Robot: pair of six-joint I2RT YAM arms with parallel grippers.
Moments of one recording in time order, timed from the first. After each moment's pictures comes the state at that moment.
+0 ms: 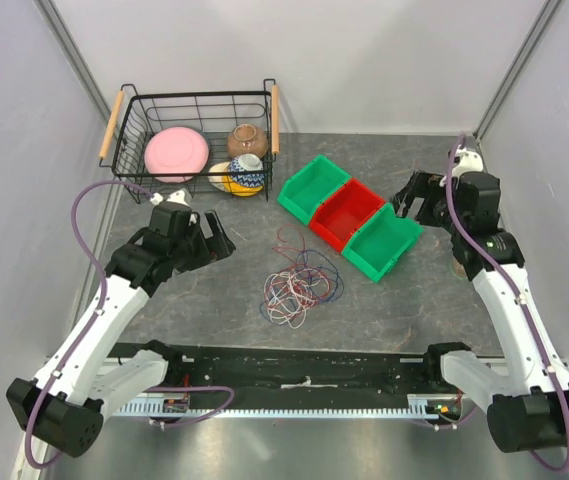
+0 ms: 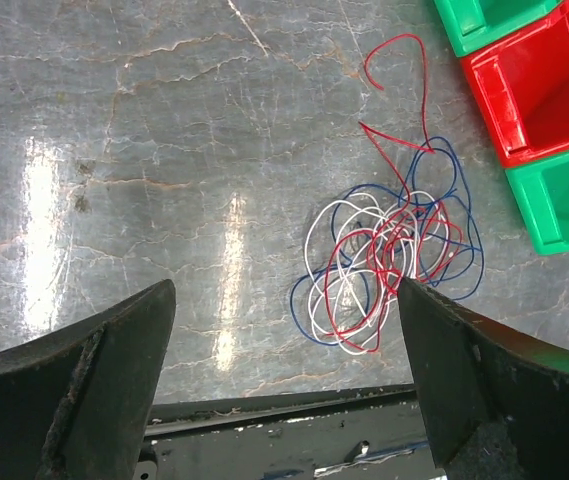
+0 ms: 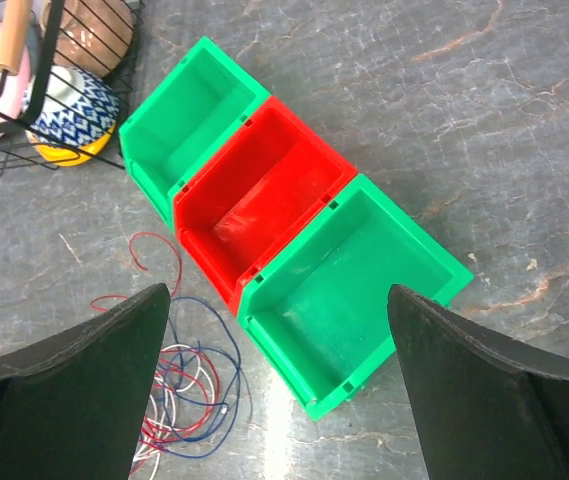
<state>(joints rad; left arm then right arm) -0.39 0.94 0.95 -0.80 -0.05 -0.66 0.08 1.01 1.02 -0.45 -0.14 0.32</state>
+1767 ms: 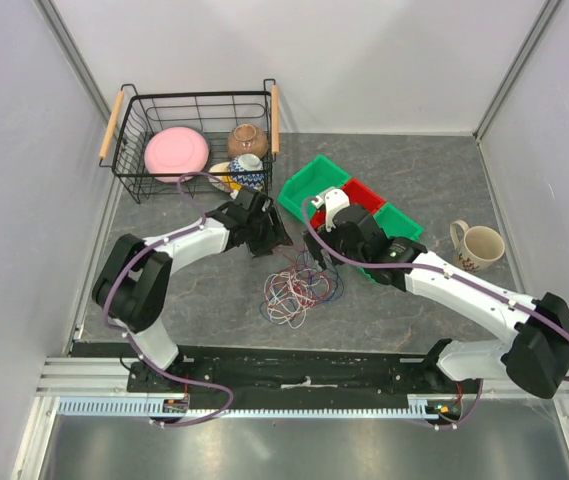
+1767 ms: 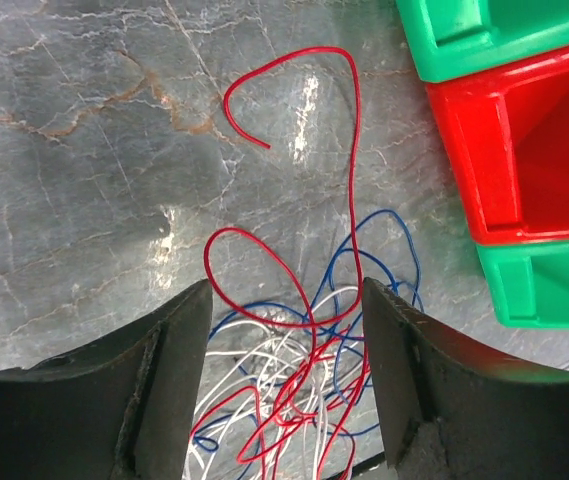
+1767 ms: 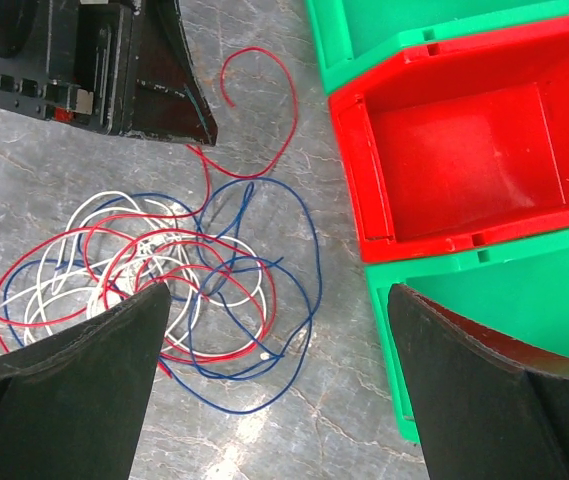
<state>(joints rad) -0.55 1.69 1.03 -0.26 0.12 -0.85 0.80 1.28 0.95 -0.32 0.19 0.13</state>
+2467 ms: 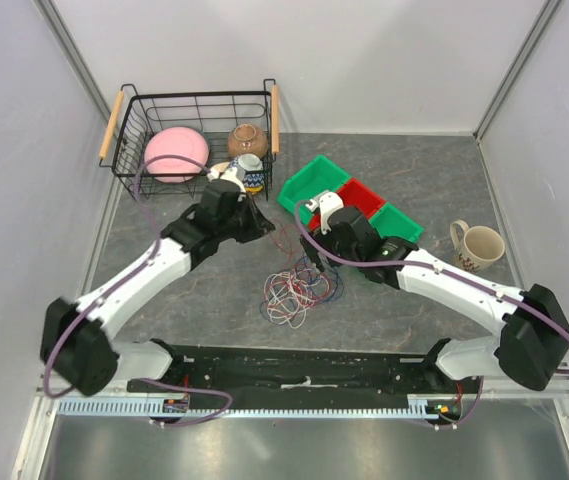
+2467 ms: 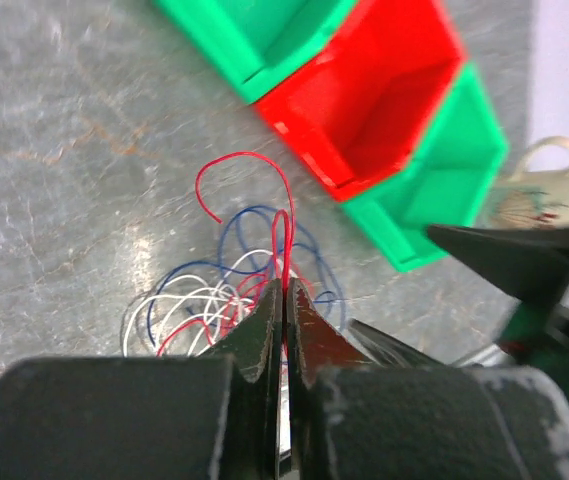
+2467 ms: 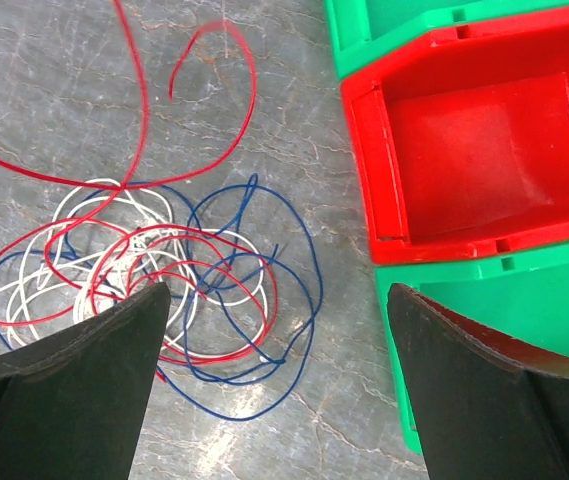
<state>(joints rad) -0.57 1.35 1.02 -0.33 0.06 -0.78 0.80 1.33 0.94 -0.30 0.20 0.12</state>
